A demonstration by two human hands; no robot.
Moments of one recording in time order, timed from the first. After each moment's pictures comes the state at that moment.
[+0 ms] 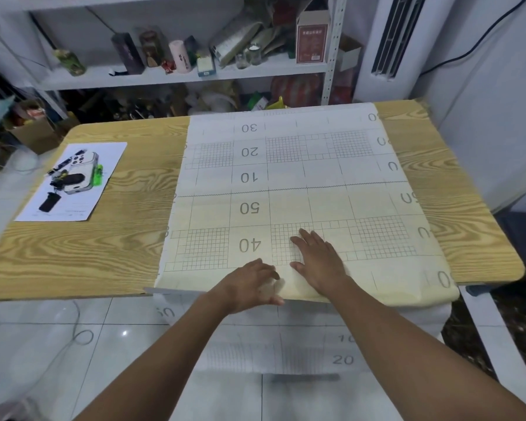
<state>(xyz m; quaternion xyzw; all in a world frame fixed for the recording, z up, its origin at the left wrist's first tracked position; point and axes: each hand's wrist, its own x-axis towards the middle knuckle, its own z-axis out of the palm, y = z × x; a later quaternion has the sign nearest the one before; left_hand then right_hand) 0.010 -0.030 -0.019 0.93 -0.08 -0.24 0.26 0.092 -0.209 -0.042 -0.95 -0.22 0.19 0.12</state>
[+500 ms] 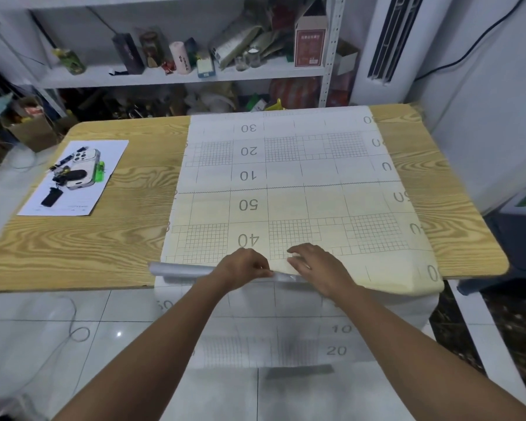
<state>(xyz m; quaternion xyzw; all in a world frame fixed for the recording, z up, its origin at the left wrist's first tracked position) 0.023 -0.027 -0.001 0.94 -0.02 -0.22 0.27 0.062 -0.228 -0.013 -0.92 -0.24 0.19 0.25</state>
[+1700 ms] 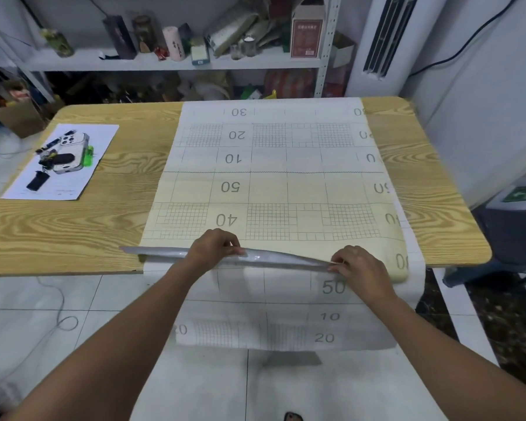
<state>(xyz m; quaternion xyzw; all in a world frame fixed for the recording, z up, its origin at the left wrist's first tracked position) 0.017 0.003 -0.010 0.93 0.11 -0.16 0.31 0.048 -0.314 -0.028 -0.96 -0.18 0.04 0.21</state>
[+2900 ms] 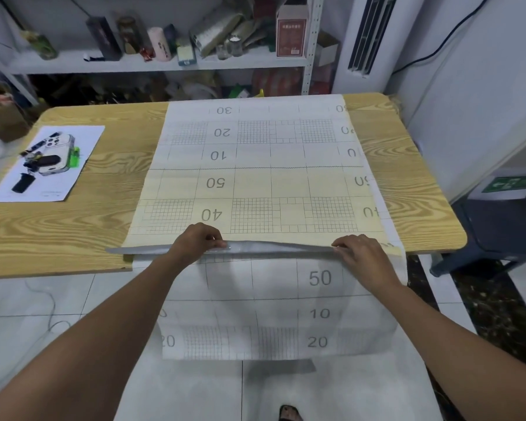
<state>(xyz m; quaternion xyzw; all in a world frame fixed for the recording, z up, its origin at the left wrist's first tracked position) 0.016 0.011 -0.012 0.92 0.12 -0.16 0.33 0.052 -0.351 -0.021 -0.95 -0.19 0.03 0.23</state>
